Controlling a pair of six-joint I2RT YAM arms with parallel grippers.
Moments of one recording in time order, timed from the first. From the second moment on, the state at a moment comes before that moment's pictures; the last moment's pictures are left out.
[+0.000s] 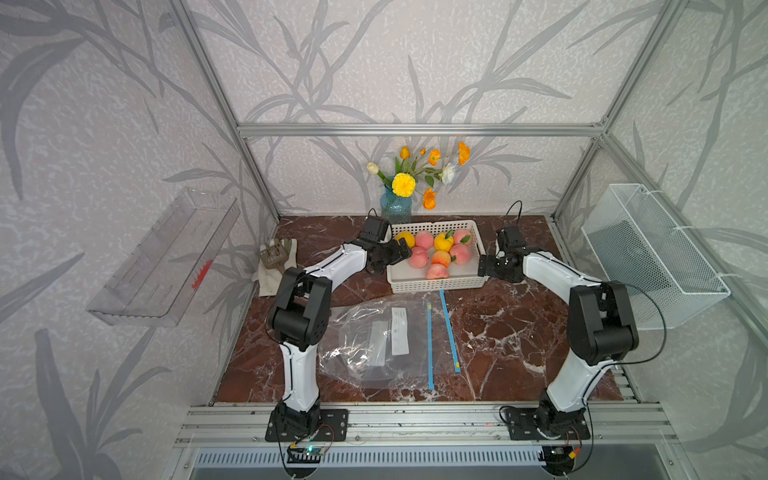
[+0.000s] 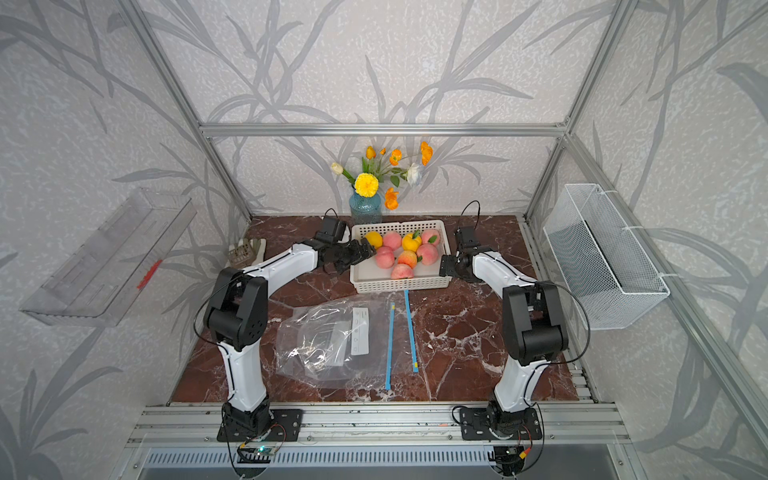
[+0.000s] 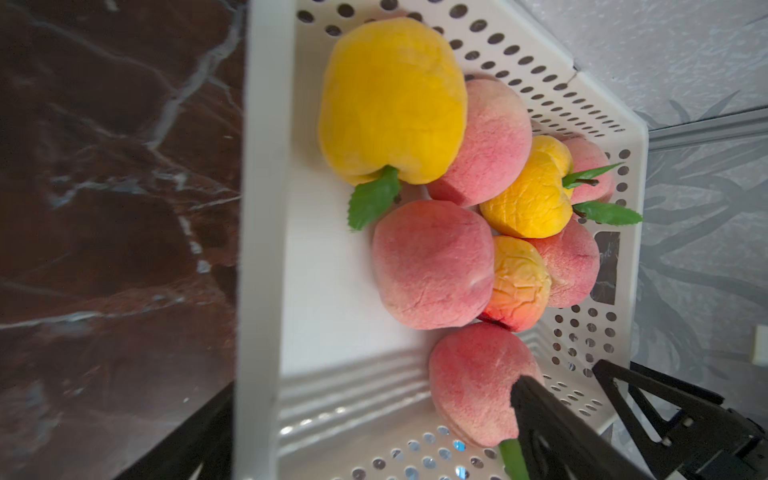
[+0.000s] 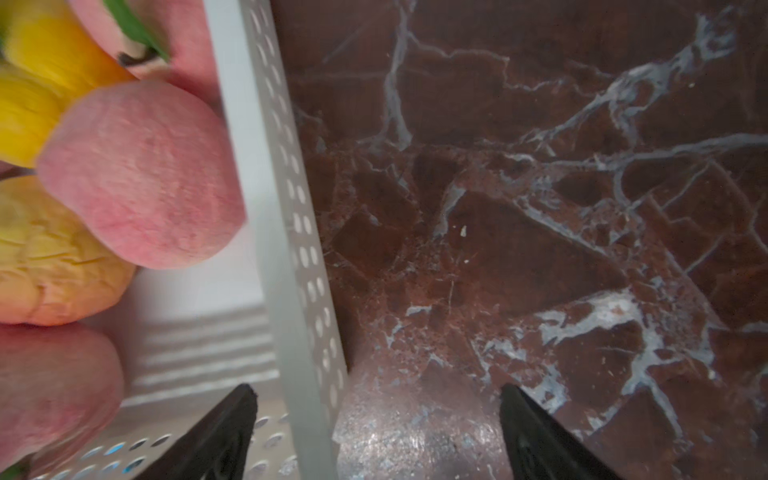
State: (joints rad) left arm -0.38 2.01 1.51 -0.39 0.27 -0.72; right arm 0.17 1.80 1.25 -0.55 0.07 0.36
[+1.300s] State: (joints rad) left arm -0.55 1.50 1.10 -0.49 0.18 -0.75; right arm 0.49 1.32 0.80 -0.57 -0.32 0.40
